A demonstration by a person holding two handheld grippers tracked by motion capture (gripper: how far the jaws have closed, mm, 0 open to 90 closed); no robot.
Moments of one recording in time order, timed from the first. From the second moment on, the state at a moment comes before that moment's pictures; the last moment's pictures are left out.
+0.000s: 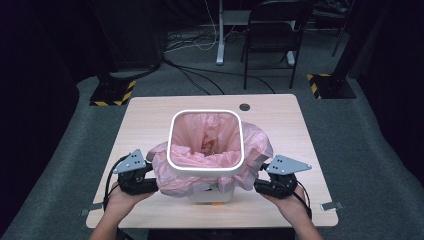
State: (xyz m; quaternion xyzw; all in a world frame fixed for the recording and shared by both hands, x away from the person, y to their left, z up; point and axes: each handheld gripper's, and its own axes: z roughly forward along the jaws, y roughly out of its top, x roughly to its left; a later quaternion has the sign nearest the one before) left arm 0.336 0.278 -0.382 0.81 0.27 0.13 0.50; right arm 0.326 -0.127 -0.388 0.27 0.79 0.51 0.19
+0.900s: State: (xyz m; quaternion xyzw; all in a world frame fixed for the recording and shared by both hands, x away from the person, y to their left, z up) left arm 0.324 0.303 -0.377 0.80 0.28 0.15 0.50; right arm 0.321 -0.147 -0.382 0.28 0.80 0.50 0.19
